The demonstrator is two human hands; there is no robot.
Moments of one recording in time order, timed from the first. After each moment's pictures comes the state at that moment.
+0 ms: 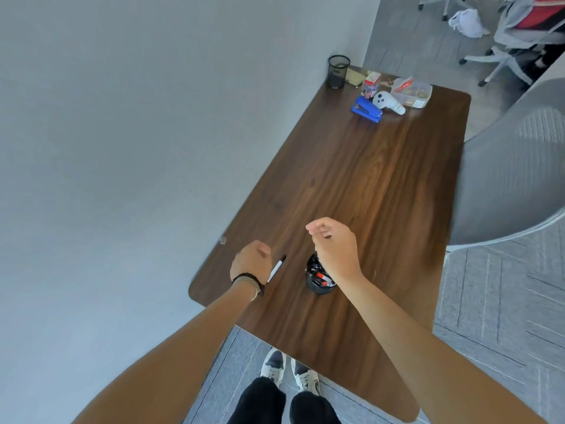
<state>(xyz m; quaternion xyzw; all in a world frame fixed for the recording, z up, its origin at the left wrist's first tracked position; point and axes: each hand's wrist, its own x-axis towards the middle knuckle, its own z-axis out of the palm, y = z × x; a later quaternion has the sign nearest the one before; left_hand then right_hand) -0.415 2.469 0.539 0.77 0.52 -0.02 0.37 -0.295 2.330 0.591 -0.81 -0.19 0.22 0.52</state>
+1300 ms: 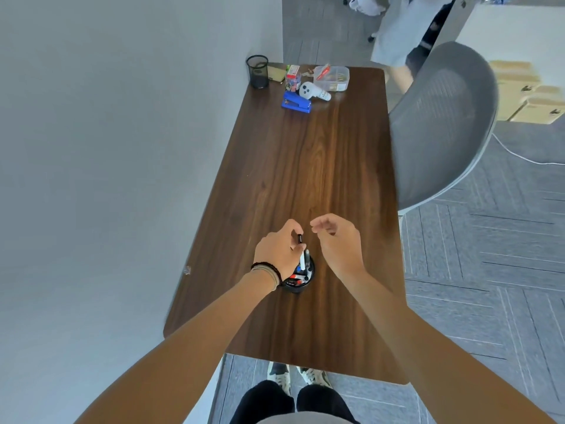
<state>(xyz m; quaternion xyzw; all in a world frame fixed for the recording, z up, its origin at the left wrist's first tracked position) -0.331 2.418 0.575 0.93 0.16 -0.04 0.33 -0.278 2.280 0.600 -0.85 -0.05 0.12 0.52</state>
